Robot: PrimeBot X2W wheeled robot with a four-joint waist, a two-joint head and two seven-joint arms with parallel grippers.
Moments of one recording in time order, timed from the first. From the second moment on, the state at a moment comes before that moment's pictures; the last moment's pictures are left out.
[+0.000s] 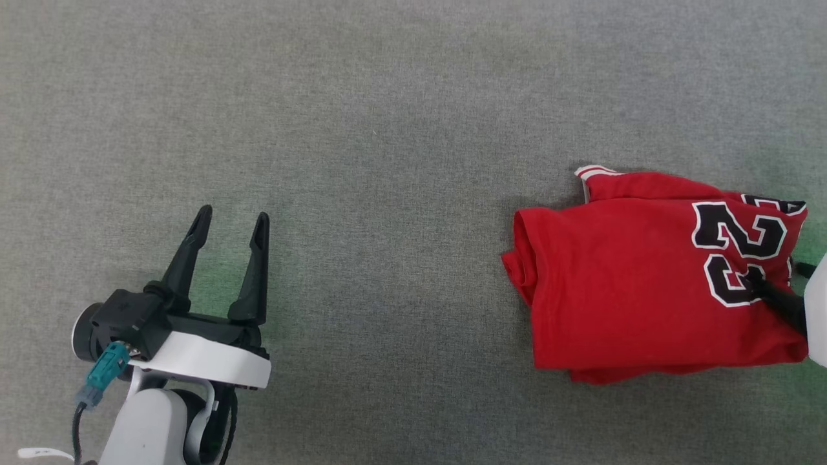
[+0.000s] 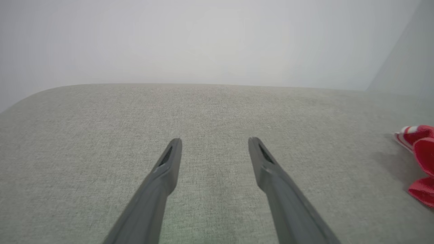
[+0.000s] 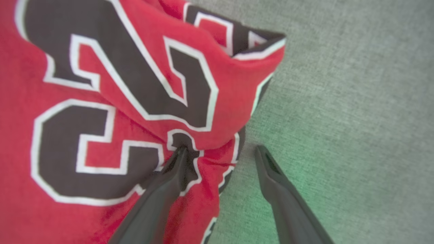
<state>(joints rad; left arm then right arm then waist) -0.20 0.20 -0.11 0.11 -0.28 -0.13 -0.26 -0.25 -0.64 0.04 -0.03 0.65 0.13 0.95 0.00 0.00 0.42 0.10</state>
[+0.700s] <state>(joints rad) -0.27 0.27 -0.13 0.07 -0.25 -0.13 -0.26 -0.26 -0.57 -0.20 0.01 0.68 0.13 0.69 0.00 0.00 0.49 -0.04</state>
